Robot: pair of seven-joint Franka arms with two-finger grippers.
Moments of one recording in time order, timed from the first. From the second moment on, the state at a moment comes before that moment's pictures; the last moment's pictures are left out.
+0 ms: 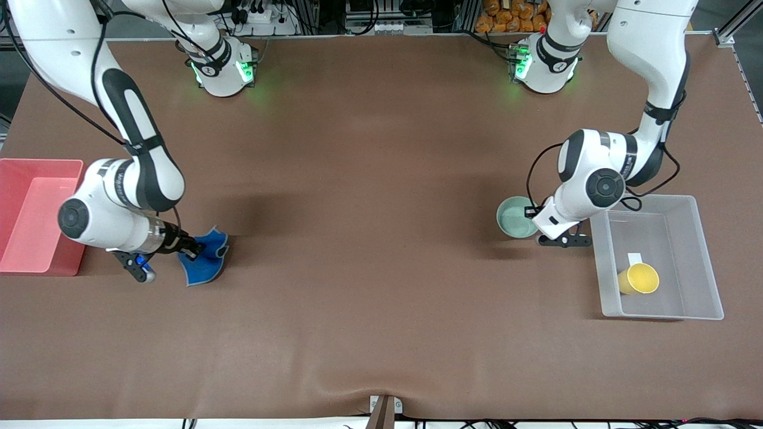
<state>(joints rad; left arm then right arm) -0.25 0.37 0.05 -2.09 -0.03 2.29 -0.15 -0.01 0.43 0.01 -1.91 0.20 2.25 0.58</state>
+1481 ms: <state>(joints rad) 0.23 0.40 0.07 -1.70 -0.01 1.90 0.24 -0.50 0.08 -0.01 -1.77 -0.12 1.82 -0.34</state>
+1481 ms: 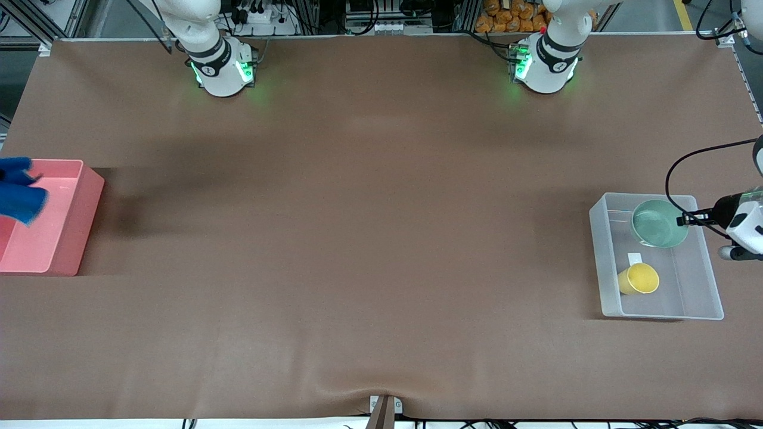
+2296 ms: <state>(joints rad) 0.27 0.53 0.07 -1.68 0.02 2.01 0.29 -0.73 0.48 -0.01 -1.78 -0.12 2.16 -0.43</state>
